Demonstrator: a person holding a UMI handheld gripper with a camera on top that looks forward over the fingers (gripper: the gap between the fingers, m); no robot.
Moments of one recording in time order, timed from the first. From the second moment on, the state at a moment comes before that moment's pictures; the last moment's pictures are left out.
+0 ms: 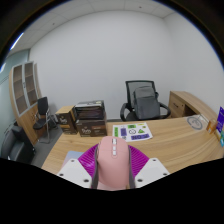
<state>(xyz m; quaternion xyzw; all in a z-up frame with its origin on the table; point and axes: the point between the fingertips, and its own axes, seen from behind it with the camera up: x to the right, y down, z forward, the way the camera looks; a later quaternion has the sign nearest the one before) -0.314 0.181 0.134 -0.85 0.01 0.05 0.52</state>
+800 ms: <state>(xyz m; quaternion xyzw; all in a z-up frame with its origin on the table) -0.409 0.172 0.004 -0.92 -0.01 0.04 0.40</state>
